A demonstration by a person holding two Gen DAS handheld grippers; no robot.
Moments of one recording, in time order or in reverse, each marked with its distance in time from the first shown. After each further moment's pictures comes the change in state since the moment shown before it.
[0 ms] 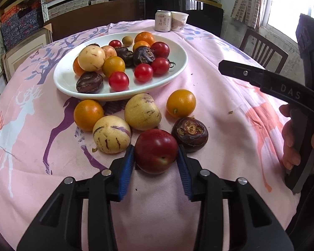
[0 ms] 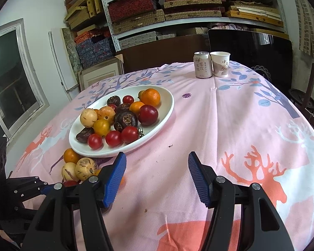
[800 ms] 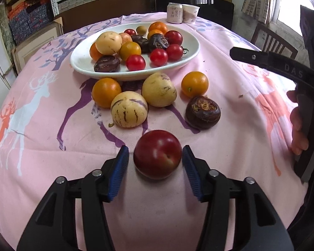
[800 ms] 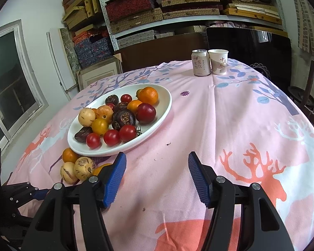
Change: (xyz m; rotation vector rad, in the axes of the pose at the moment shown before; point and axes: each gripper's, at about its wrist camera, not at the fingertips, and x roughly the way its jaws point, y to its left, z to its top) left arm -0.012 0.010 -0.021 -0.040 0.049 0.063; right arm 0.001 -0.005 -0.002 0.019 0.009 0.001
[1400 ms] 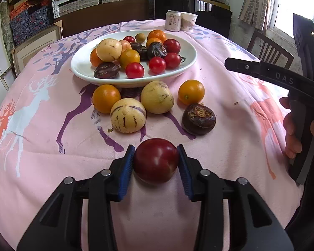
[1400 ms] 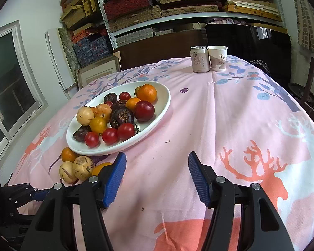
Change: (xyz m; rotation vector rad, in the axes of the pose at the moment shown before) left arm -0.003 0.000 0.001 -0.005 -0.050 -0.022; right arm 0.004 -0.002 0.001 0.007 0.012 0.003
